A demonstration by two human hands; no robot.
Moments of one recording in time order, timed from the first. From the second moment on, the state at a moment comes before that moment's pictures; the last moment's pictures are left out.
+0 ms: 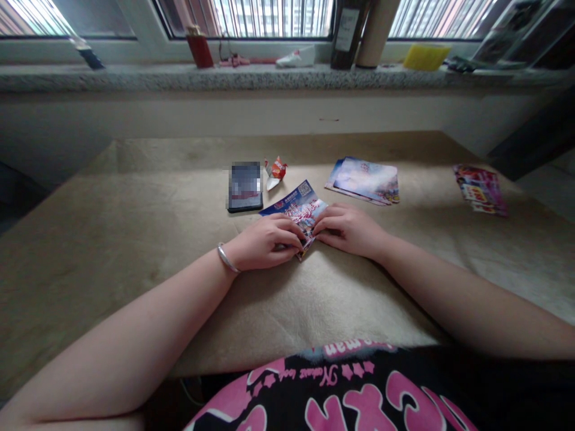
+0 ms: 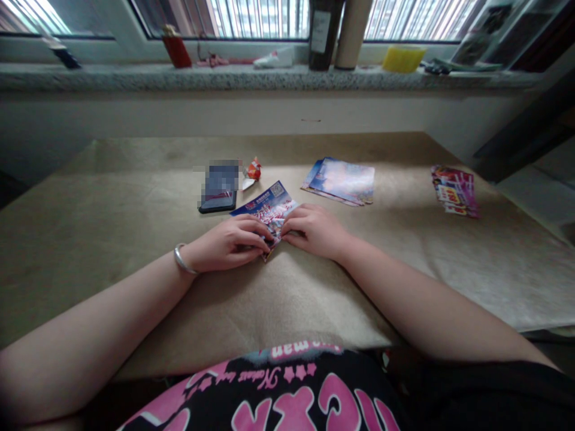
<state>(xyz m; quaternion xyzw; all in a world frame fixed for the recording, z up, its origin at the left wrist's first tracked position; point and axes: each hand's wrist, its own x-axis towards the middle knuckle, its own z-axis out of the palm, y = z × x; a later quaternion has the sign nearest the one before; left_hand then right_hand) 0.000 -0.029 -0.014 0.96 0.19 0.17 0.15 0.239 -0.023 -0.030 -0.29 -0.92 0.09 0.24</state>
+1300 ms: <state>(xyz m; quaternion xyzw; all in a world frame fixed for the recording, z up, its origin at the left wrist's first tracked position) 0.011 -0.039 -0.025 0.96 0.23 0.15 0.06 0.242 -0.010 -0.046 -0.44 -0.83 0.13 0.33</state>
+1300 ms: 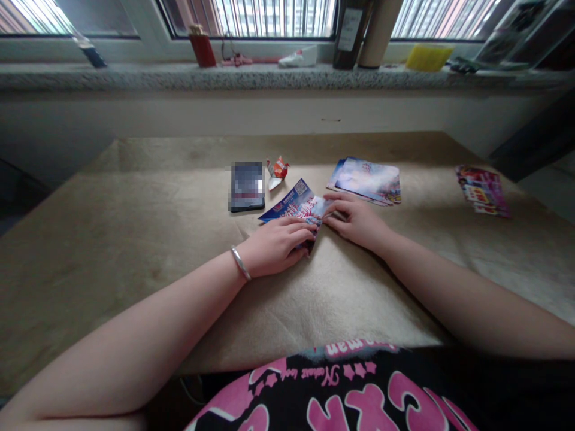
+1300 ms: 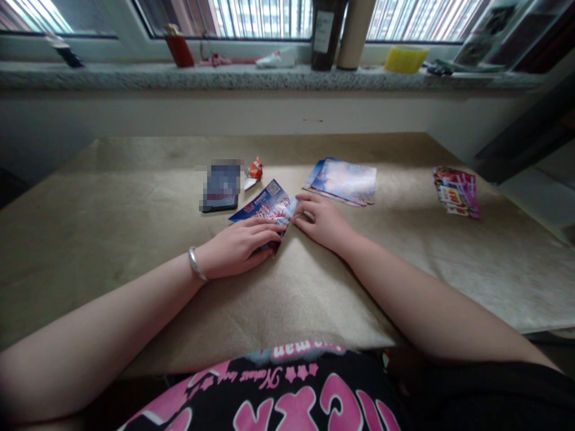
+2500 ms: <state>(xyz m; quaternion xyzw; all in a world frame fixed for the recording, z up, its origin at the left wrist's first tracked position) 0.018 -0.036 -0.033 0.95 0.29 0.12 0.05 0.236 -0.004 -0.044 -0.46 -0.79 0.19 0.36</state>
